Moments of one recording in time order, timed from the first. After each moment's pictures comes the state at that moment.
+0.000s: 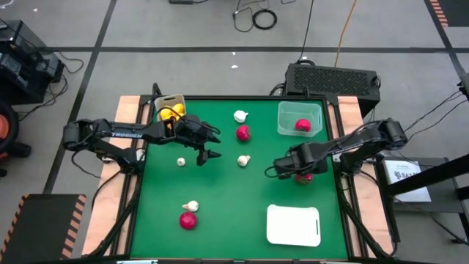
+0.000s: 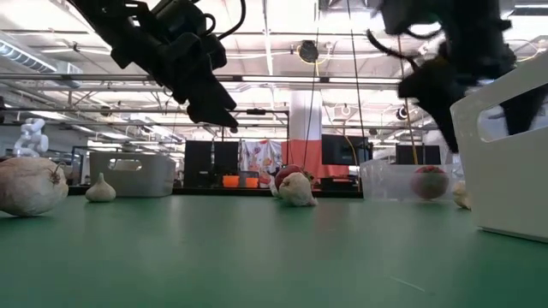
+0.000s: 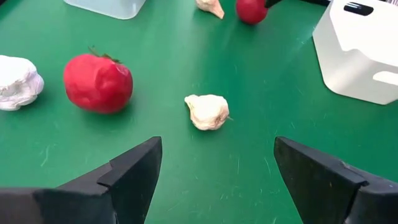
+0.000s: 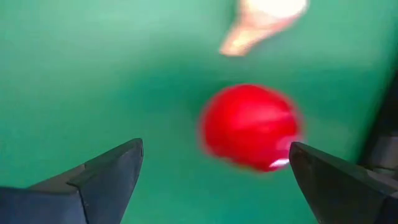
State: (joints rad) left arm 0.26 1.32 0.71 -0.01 0.29 -0.05; right arm 0.18 1.48 1.02 -1.21 0.01 1.64
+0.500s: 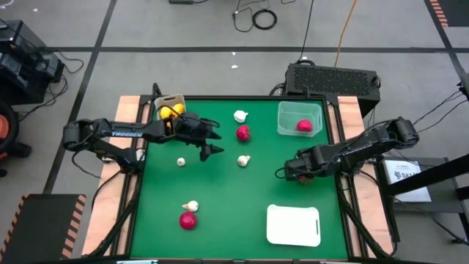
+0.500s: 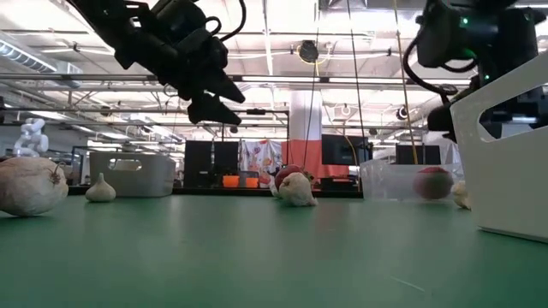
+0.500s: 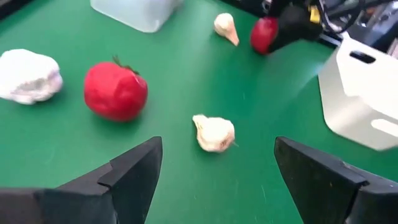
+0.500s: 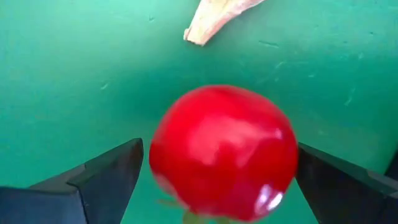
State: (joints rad) left arm 0.28 1.32 0.71 0.06 0.27 -0.20; right arm 0.19 1.33 0.71 -0.96 -0.02 1.67
